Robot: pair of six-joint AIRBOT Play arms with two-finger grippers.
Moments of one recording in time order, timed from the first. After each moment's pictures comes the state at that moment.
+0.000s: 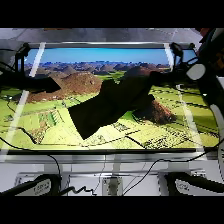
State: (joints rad) left arm 0.16 -1.29 1.41 1.06 -1.32 -1.21; right arm 0.01 -1.33 1.44 -1.21 1.06 1.55
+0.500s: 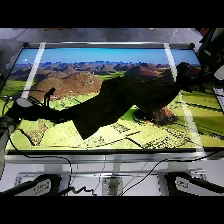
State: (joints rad) left arm 0.16 -1.29 0.86 0.82 -1.18 -1.05; right arm -0.18 -1.31 1.43 -1.35 1.19 1.55
